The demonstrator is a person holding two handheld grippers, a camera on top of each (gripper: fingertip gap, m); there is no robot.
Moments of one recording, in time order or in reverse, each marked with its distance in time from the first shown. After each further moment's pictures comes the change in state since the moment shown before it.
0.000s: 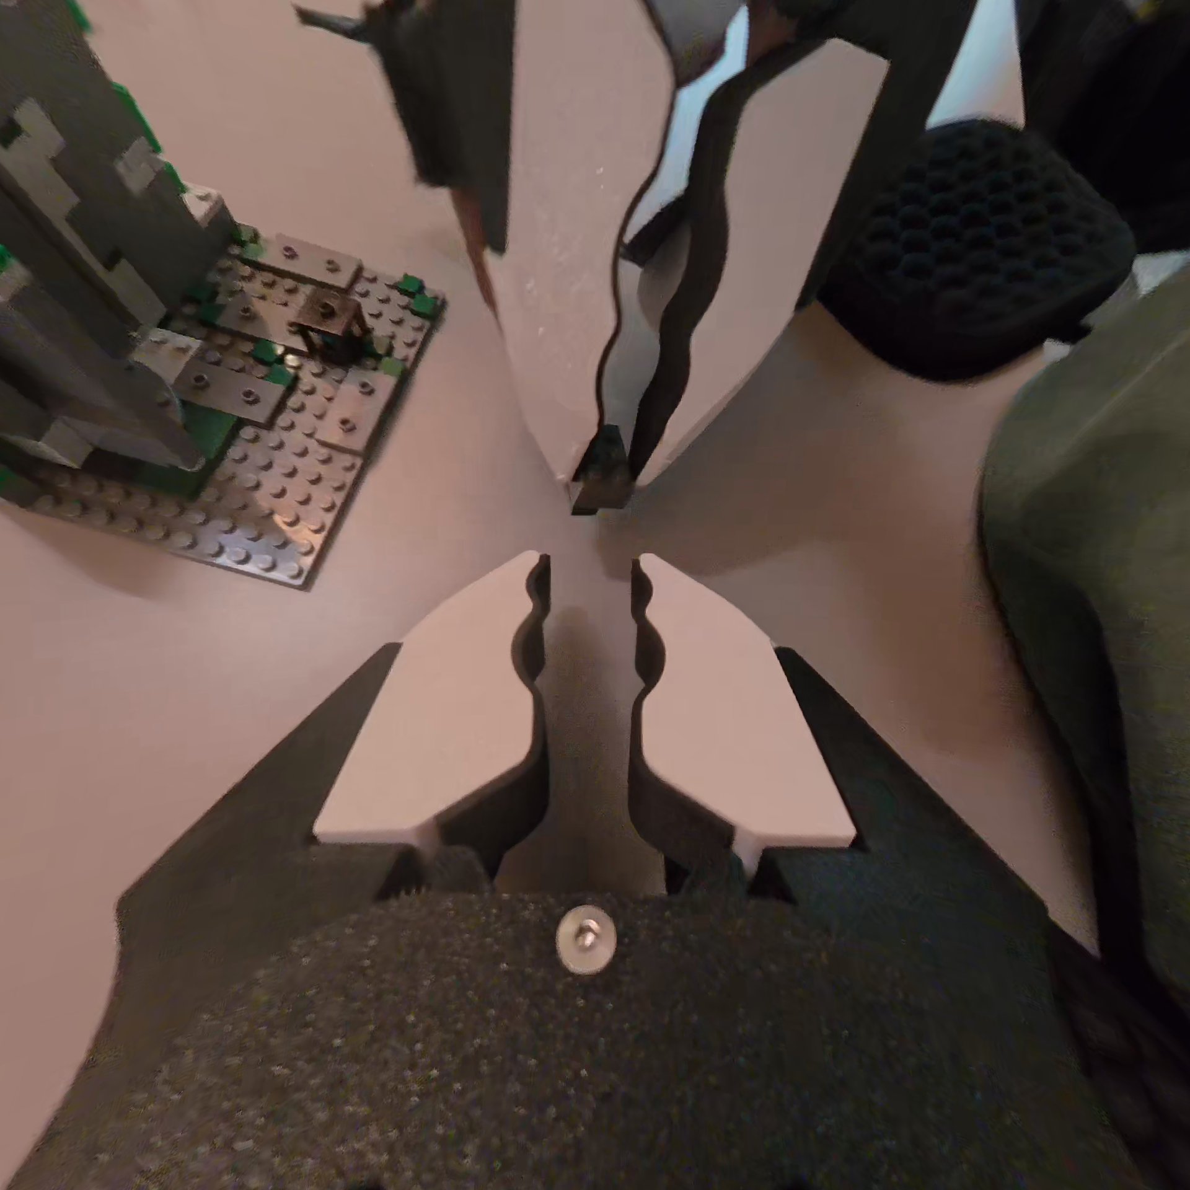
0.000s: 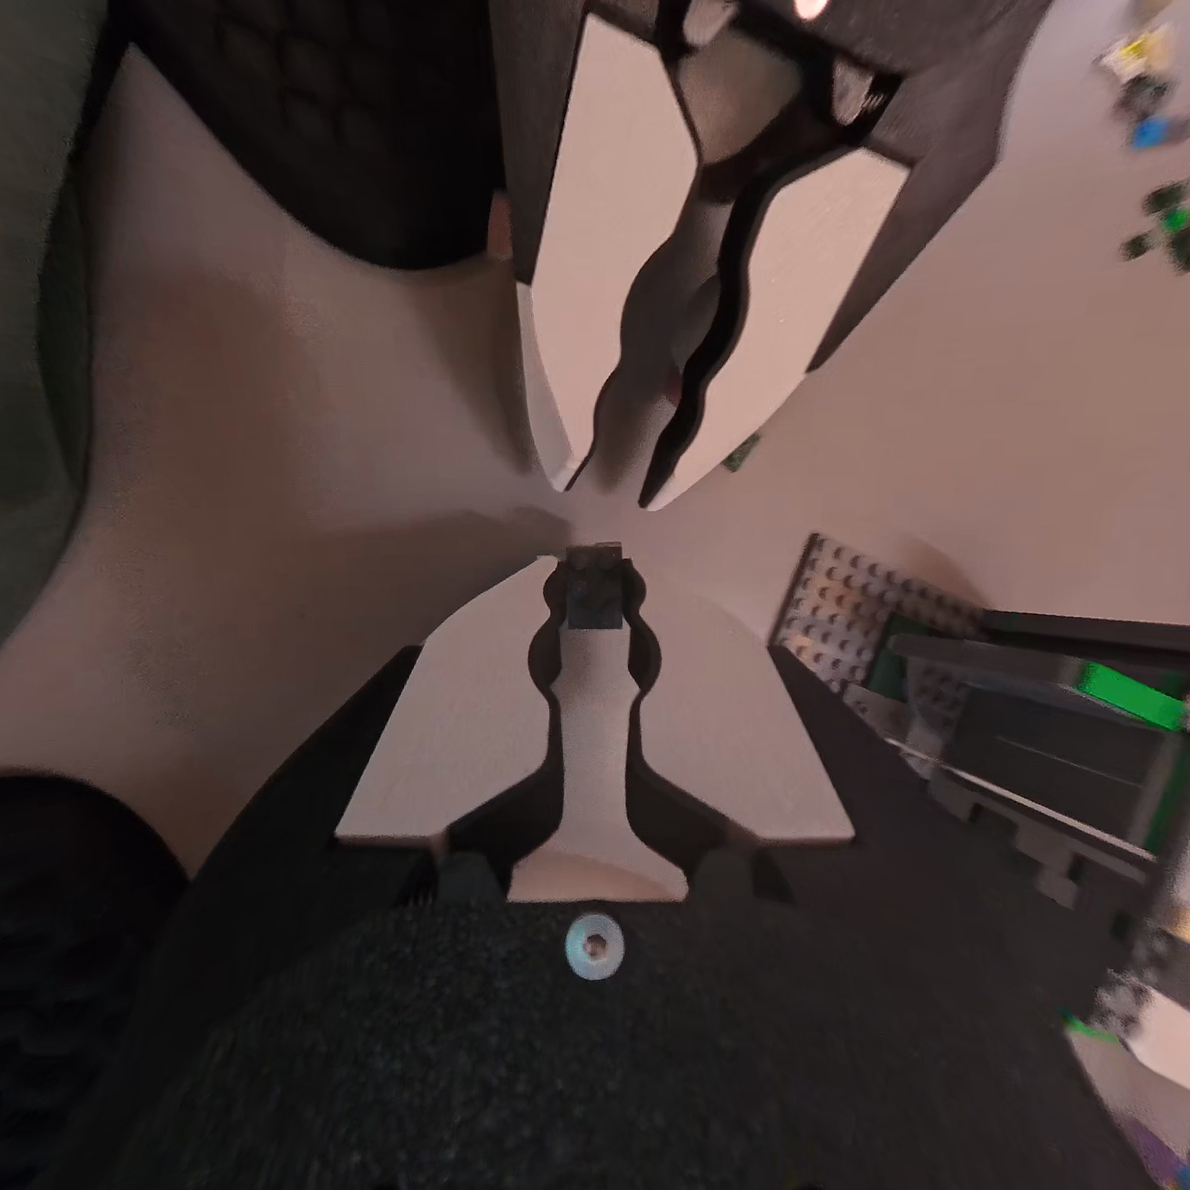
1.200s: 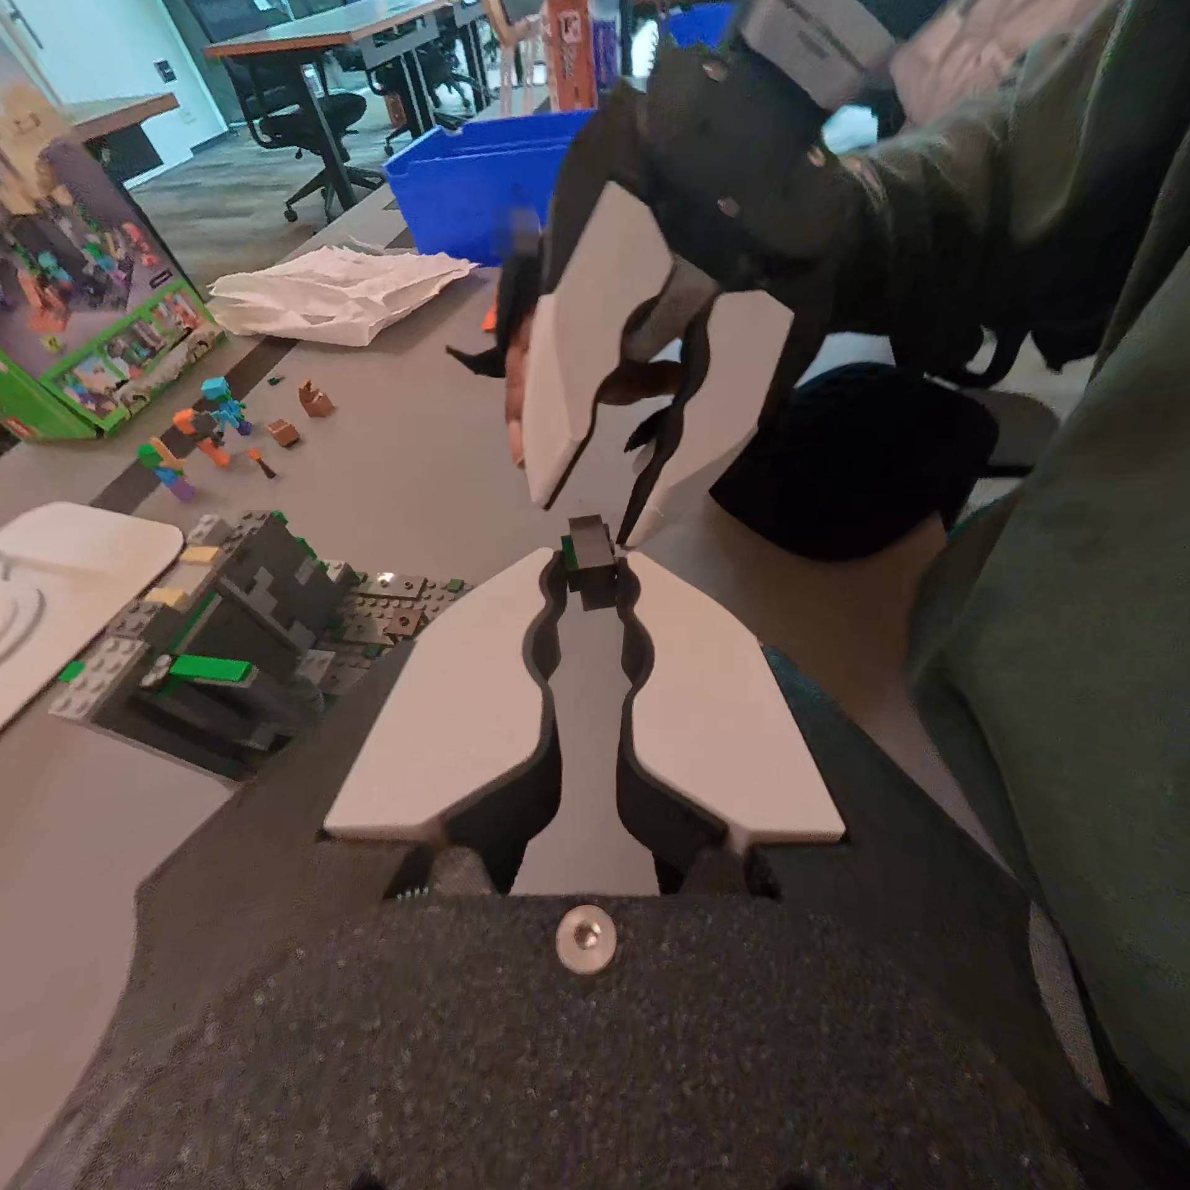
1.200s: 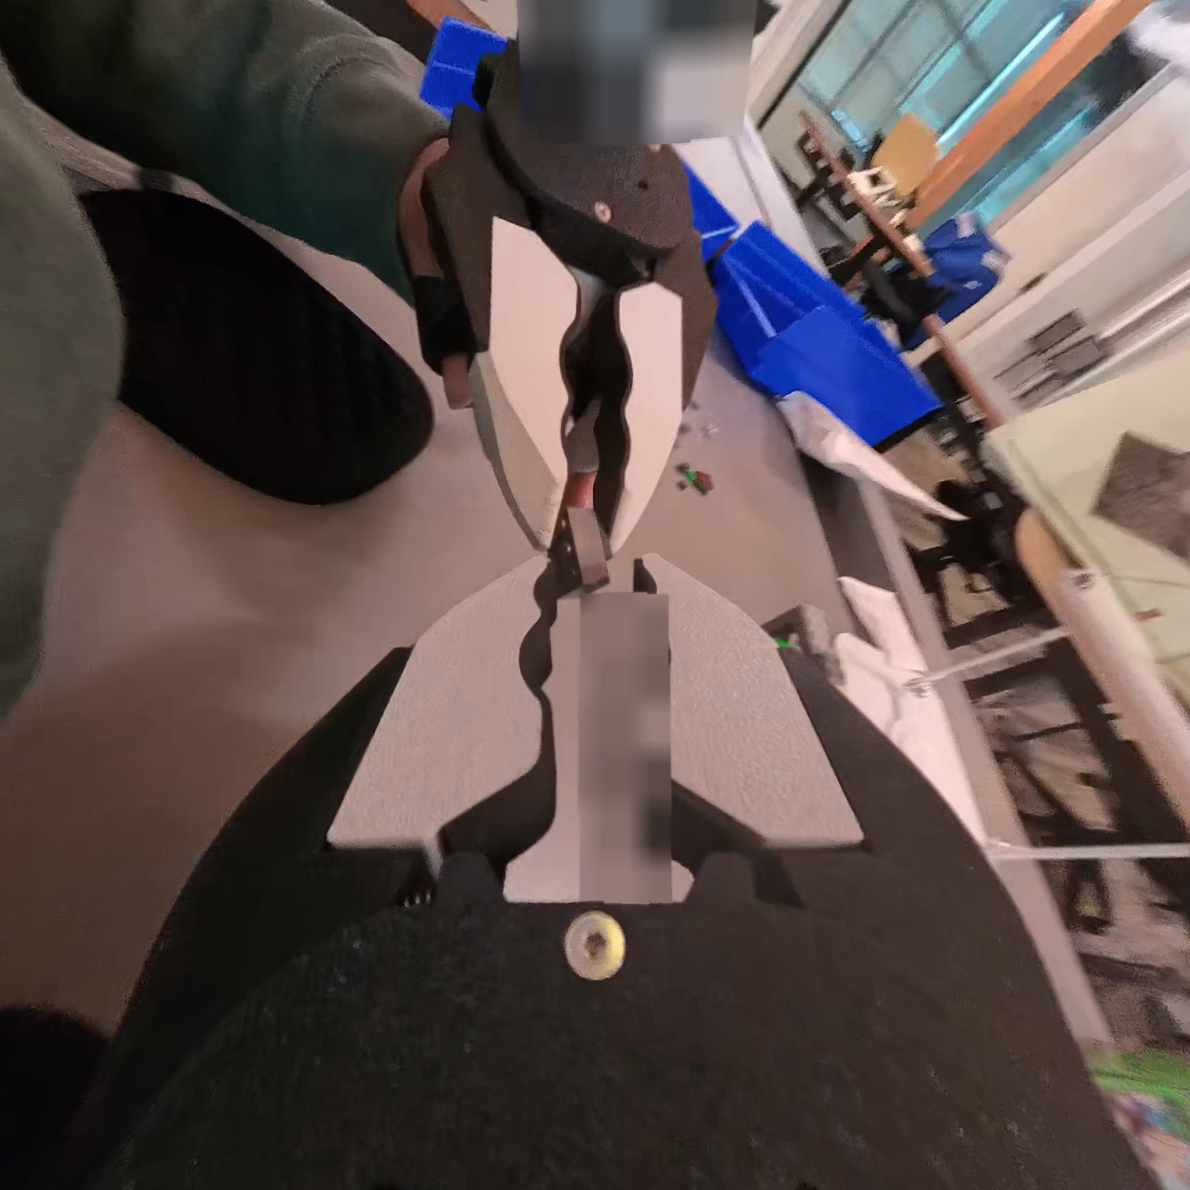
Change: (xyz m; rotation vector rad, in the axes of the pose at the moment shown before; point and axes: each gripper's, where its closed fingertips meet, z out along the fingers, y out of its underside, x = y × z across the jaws) left arm 0.034 -0.090 -0.036 0.288 -0.057 0.254; right arm -0.002 -0.042 -0.086 0.428 0.522 -0.038
